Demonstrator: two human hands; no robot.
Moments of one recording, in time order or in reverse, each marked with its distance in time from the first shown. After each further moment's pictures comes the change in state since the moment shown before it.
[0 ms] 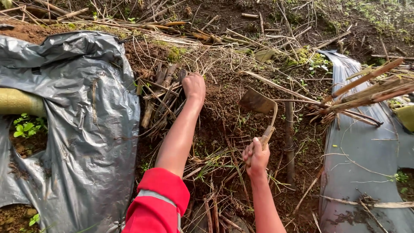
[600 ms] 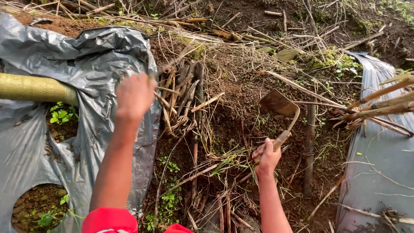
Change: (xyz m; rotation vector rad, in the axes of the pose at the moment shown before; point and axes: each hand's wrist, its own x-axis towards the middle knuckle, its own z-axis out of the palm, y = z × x) left_hand -0.167 -0.278 -0.184 -0.241 0.036 -0.060; right_hand 0.002 0.033 0.009 -0.101 0.139 -0.023
